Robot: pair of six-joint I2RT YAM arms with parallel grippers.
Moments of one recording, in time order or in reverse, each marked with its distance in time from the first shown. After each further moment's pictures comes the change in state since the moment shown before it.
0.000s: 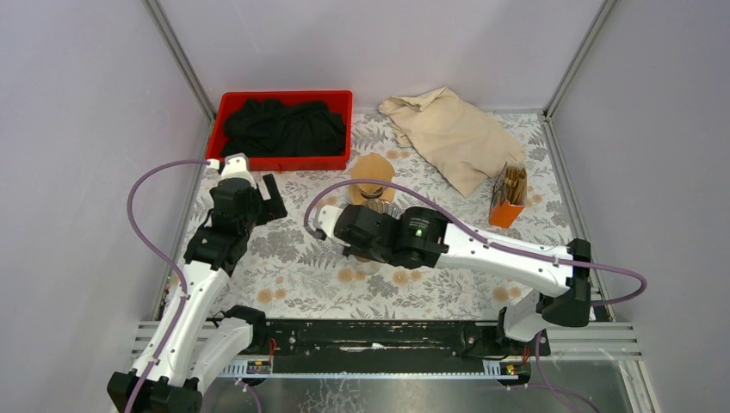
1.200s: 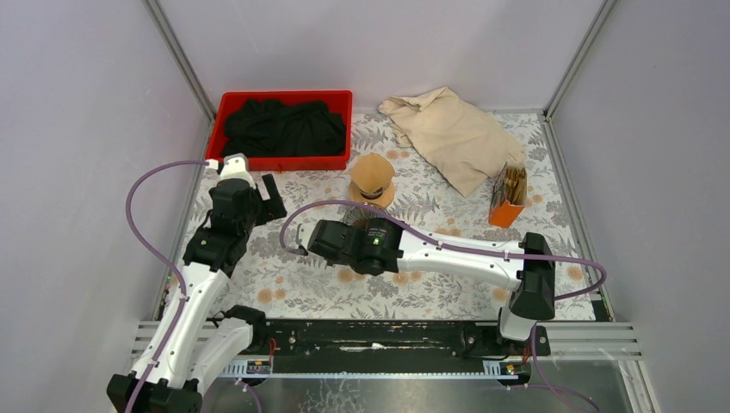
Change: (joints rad) left arm 0.000 -0.011 0.000 0.000 0.001 0.000; right arm 0.029 0.192 0.013 0.050 0.091 -0.110
